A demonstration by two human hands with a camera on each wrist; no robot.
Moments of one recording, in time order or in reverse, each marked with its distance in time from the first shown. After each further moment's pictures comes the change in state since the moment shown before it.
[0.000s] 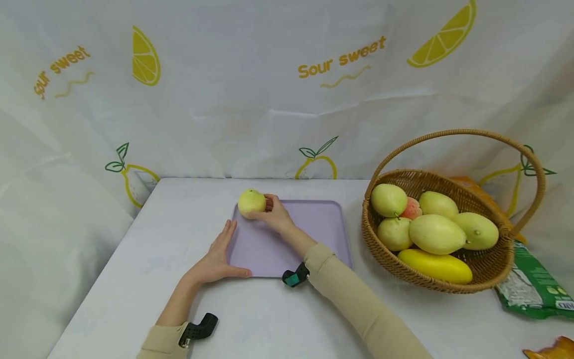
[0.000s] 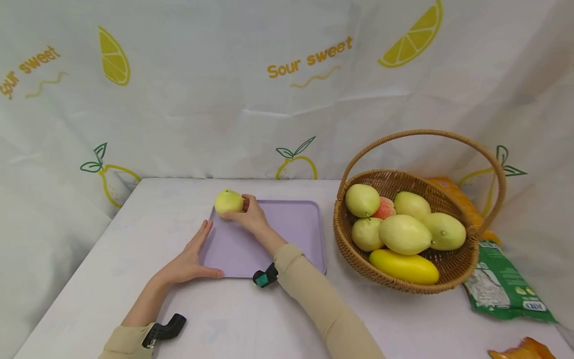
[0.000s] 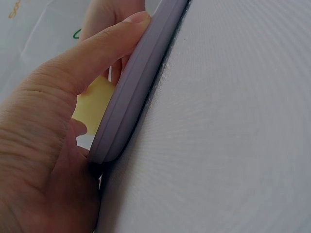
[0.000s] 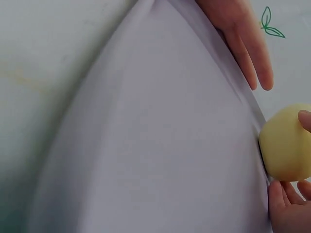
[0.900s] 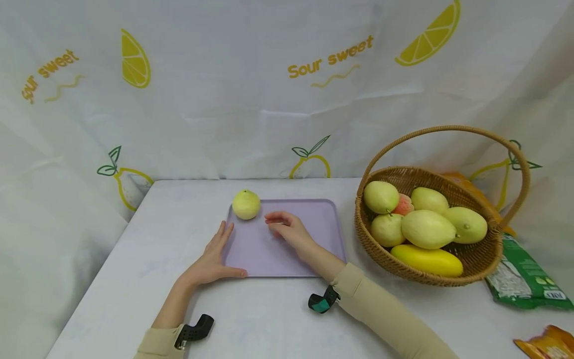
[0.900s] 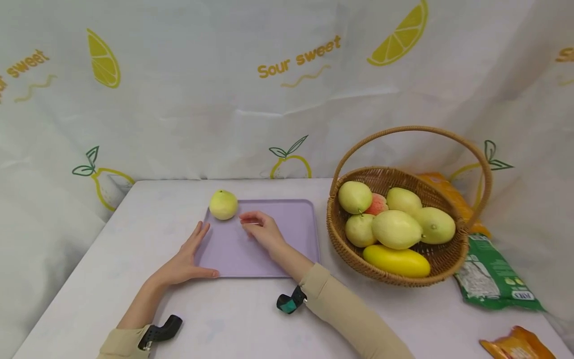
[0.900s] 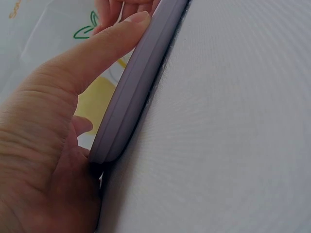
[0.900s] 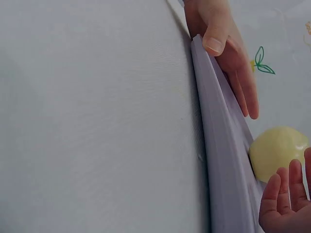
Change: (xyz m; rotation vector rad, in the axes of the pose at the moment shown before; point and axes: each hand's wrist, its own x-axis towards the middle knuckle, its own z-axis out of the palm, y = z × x) left_hand 0.000 -0.001 0.002 0.026 0.015 0.010; right_hand -0.060 0.012 -0.038 0.244 -0.029 -0.018
